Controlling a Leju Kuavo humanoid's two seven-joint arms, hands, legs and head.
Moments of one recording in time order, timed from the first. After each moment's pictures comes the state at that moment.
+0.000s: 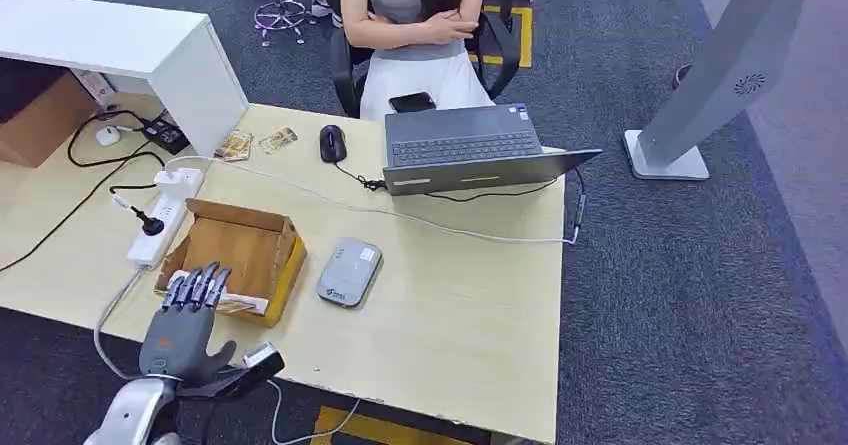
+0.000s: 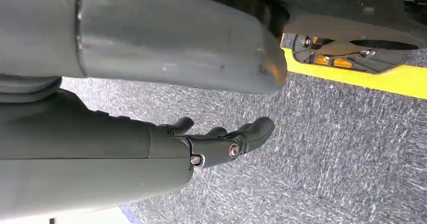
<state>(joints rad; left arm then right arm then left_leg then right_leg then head) 0.26 0.21 -0.02 -1.63 -1.33 0.30 0.07 -0.03 0.16 0.15 -0.18 0.35 -0.27 0.09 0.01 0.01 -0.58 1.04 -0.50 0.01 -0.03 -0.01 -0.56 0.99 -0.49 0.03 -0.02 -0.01</state>
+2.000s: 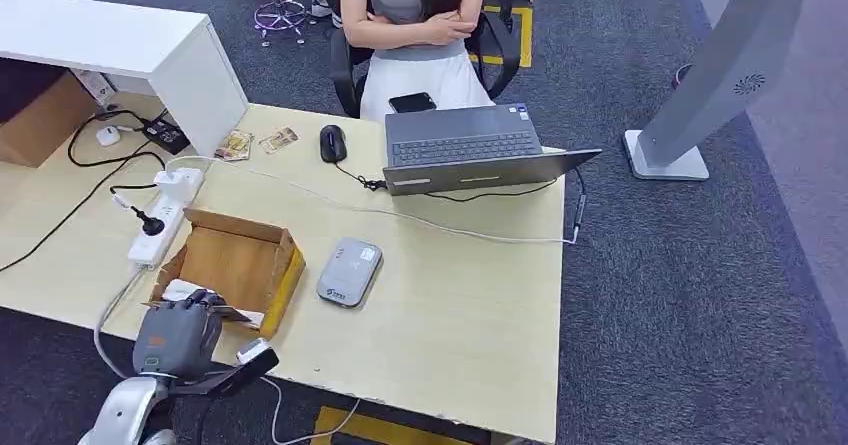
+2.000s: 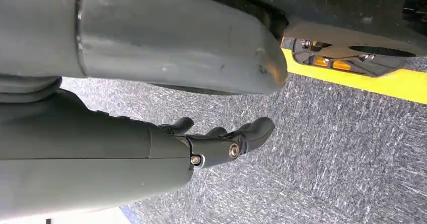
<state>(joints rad) 0.26 0.21 0.00 -1.62 -1.30 0.32 0.04 -0.03 0.16 0.15 -0.18 0.37 -0.26 0.09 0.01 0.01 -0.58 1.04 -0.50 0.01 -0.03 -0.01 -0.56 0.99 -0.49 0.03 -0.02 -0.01</state>
